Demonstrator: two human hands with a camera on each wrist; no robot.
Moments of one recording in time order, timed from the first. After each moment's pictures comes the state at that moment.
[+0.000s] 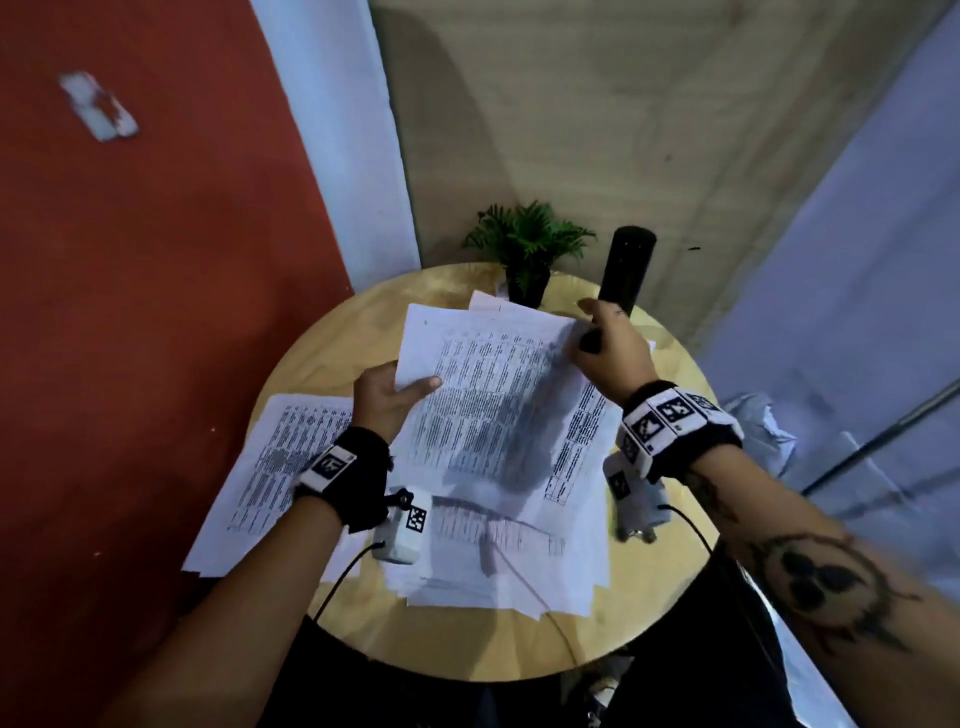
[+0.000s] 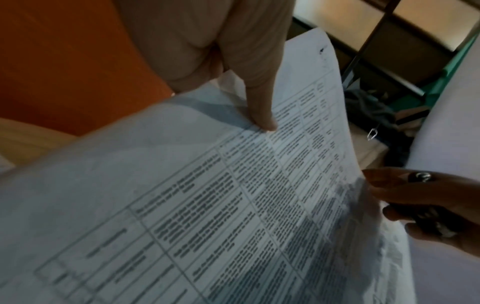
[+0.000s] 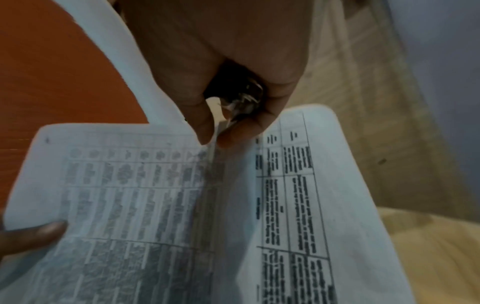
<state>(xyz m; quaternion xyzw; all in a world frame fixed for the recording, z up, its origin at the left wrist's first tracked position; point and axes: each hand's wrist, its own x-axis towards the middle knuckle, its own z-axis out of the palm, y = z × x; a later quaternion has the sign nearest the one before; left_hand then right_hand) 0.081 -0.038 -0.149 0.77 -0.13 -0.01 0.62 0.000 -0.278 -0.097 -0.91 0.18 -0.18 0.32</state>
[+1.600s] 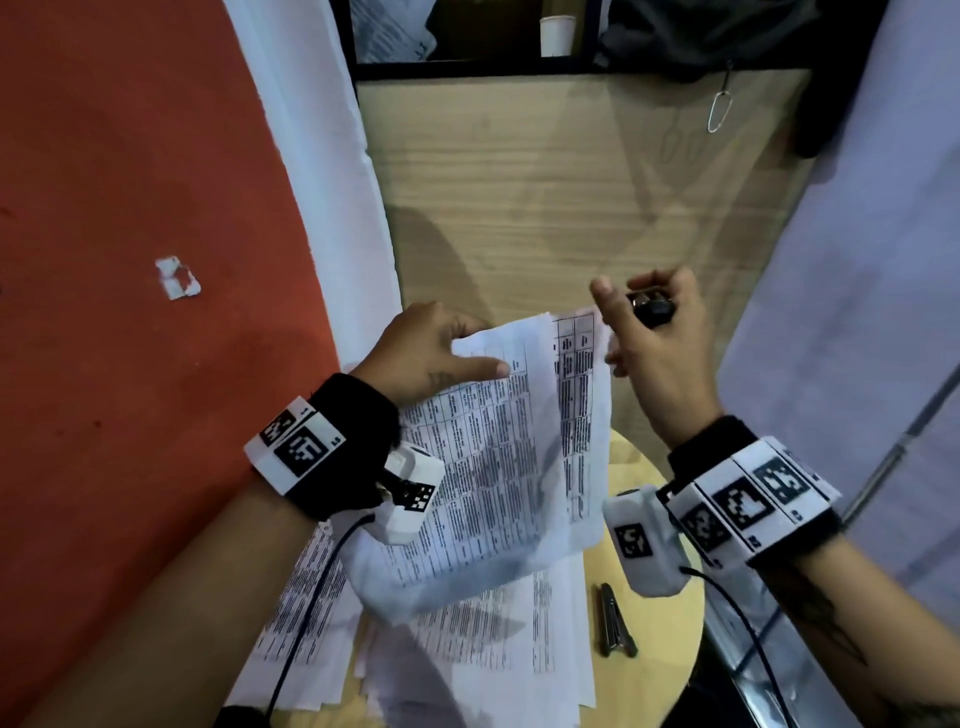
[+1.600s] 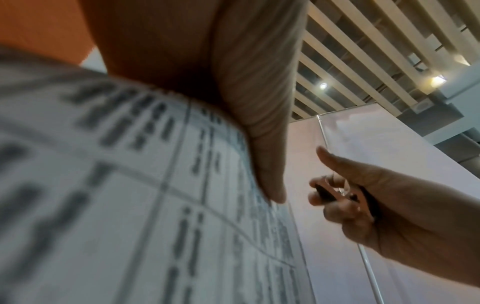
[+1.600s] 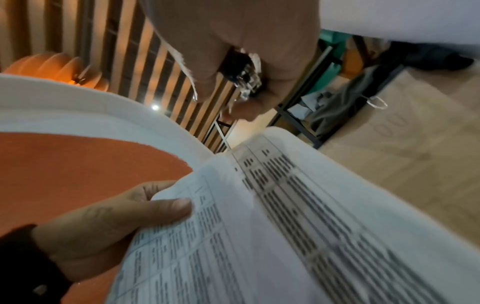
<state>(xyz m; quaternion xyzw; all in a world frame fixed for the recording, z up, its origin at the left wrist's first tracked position) 0.021 -0.064 0.098 0.80 -0.46 0.05 0.37 -0.081 -0.246 0.088 -0.70 0.05 -0.47 0.53</state>
